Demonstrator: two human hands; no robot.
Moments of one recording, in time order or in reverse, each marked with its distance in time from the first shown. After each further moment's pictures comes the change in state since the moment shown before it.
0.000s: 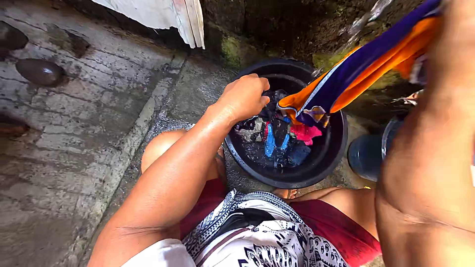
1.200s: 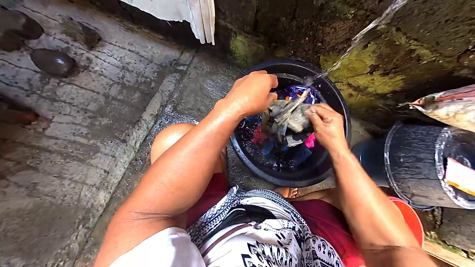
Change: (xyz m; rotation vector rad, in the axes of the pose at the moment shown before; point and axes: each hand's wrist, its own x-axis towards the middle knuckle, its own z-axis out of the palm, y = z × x) left_hand -0.005 0.002 -0.001 0.000 0.022 0.024; right_hand -0.109 0.099 0.103 0.307 -0.395 -0.123
